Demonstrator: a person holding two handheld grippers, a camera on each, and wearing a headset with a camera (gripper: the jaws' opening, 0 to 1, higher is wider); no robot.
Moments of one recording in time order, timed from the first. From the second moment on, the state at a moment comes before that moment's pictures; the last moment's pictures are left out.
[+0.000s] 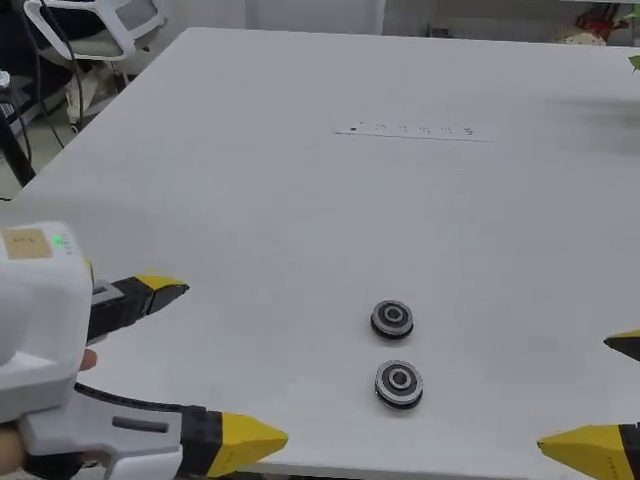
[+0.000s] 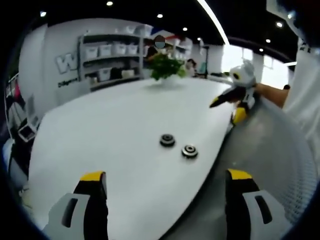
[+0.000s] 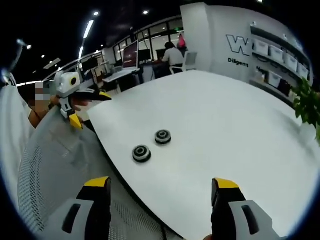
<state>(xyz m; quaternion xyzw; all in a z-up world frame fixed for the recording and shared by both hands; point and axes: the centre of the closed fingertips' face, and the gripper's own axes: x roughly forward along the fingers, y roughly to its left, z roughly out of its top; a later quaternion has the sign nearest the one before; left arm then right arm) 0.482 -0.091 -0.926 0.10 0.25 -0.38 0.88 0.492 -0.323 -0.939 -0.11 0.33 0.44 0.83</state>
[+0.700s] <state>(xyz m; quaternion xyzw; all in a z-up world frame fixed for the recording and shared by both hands) 0.535 -0.130 -0.857 0.17 0.17 -0.45 0.86 0.557 -0.267 -0.872 -0.15 0.23 0.49 0.83</state>
